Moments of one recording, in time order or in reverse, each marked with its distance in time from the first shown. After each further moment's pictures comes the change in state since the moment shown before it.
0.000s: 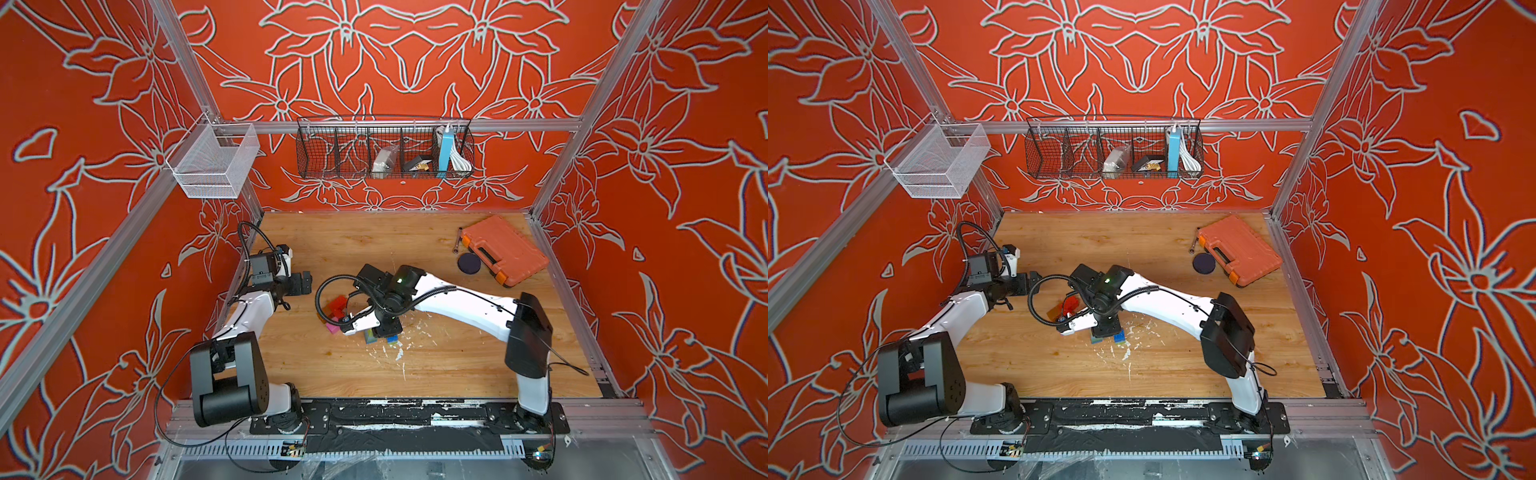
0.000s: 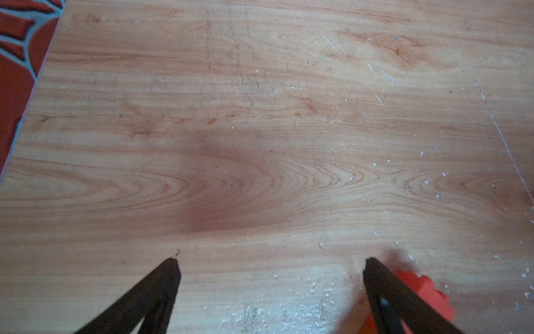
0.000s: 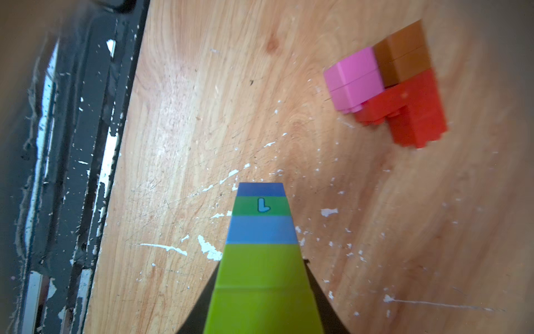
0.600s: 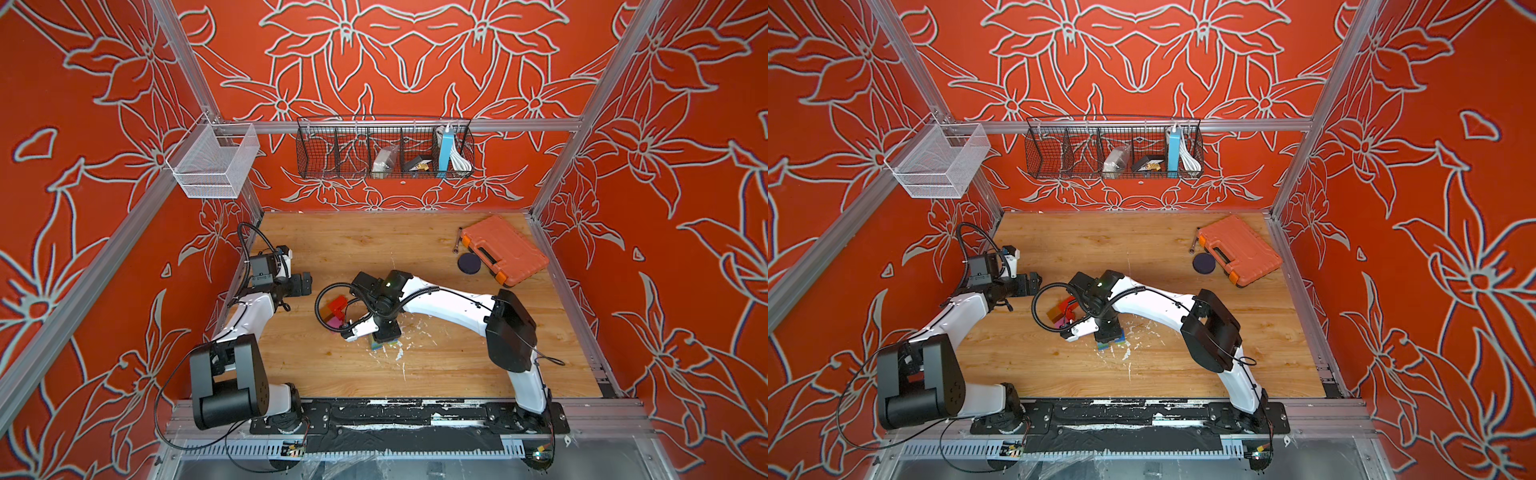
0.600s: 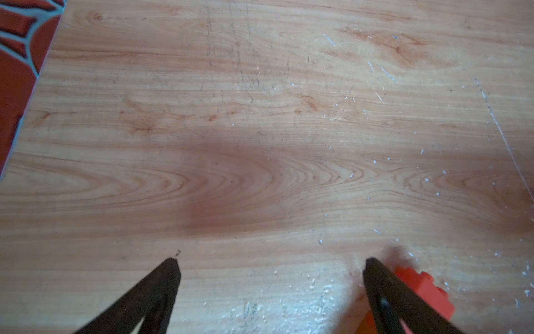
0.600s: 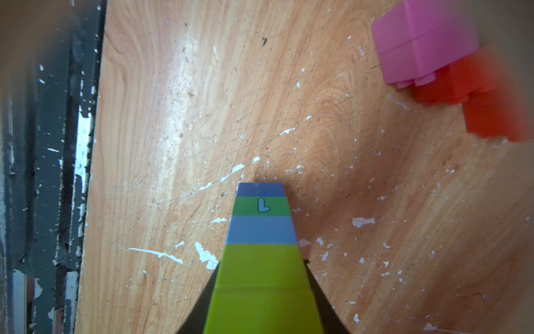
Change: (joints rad) left arm 0.000 -0.014 -0.014 0.002 -0.002 0.000; right arm 0.001 0.079 0.000 -0.001 0.019 -0.006
